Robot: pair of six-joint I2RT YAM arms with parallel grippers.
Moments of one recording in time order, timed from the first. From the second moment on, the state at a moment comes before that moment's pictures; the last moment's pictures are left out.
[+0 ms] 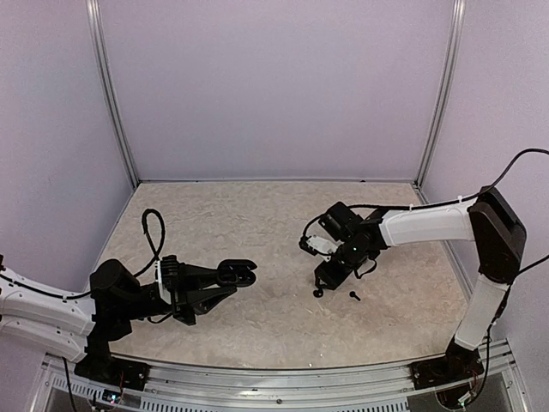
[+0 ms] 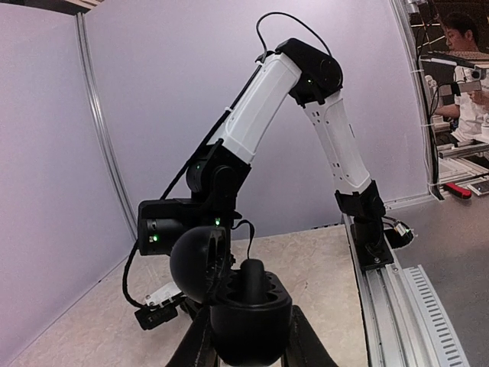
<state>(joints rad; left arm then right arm) -1.09 1.05 0.23 1.07 0.28 0.19 0.78 1.80 1.13 -0.51 -0.09 -0.05</state>
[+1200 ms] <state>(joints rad) -1.09 1.06 0.23 1.07 0.28 0.19 0.67 1.80 1.09 -0.32 -0.20 -0.27</state>
